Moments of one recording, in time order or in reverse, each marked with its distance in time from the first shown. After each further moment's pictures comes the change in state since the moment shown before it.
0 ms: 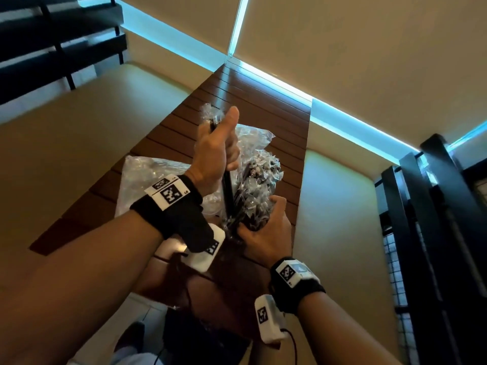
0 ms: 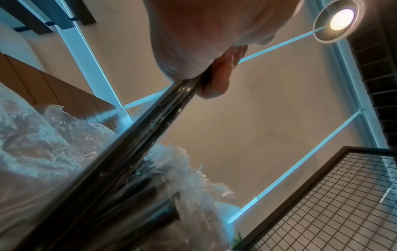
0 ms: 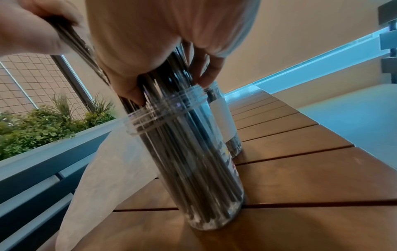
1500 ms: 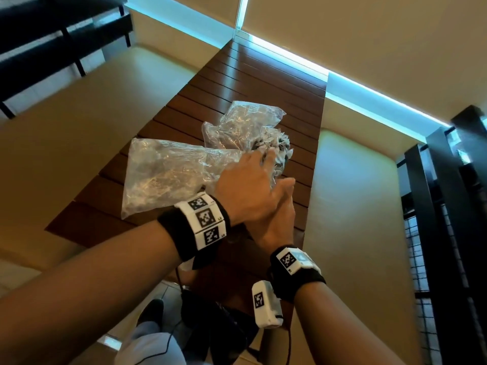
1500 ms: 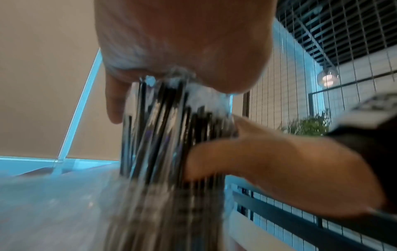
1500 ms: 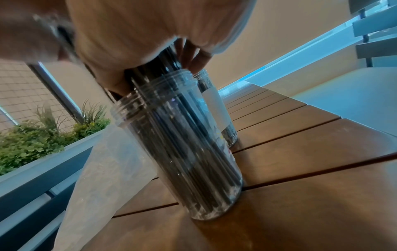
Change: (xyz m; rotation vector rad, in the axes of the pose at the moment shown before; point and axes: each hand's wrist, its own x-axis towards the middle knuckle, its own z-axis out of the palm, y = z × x) left_hand -0.046 -0.064 0.022 1.607 -0.364 0.071; right_hand -0.007 0.018 0.020 0.130 0.051 -0.042
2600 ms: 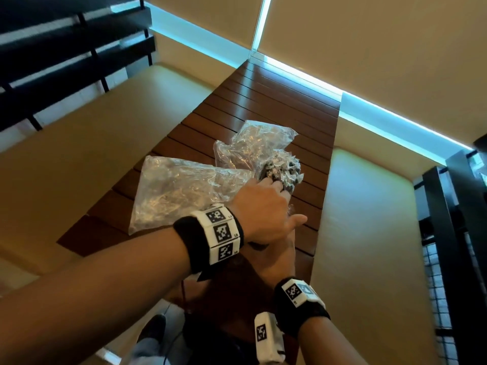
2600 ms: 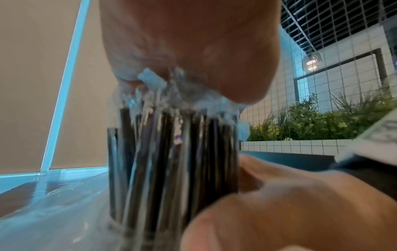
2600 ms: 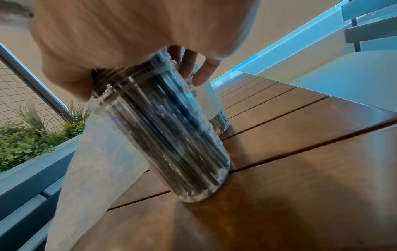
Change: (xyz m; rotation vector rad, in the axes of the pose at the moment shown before) left_hand 0.018 0.002 -0.005 0.228 -0.084 0.167; right_hand -0.004 0.015 0.008 -0.138 -0.168 -0.052
